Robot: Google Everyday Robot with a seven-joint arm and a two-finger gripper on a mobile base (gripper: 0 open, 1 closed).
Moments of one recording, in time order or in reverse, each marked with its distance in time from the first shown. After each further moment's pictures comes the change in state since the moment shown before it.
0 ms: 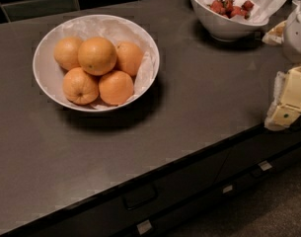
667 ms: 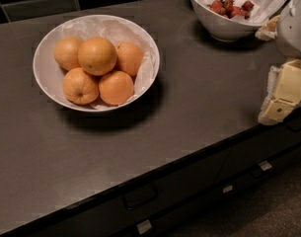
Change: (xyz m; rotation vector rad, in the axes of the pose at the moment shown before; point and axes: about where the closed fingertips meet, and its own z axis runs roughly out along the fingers) arm -0.014 -0.005 -0.002 0.004 -0.027 -0.028
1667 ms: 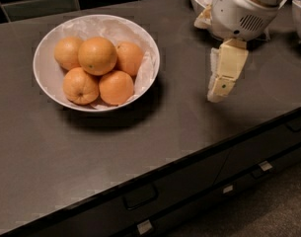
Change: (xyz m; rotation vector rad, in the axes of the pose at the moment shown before) arm -0.097 -0.027 0.032 -0.081 -0.113 -0.211
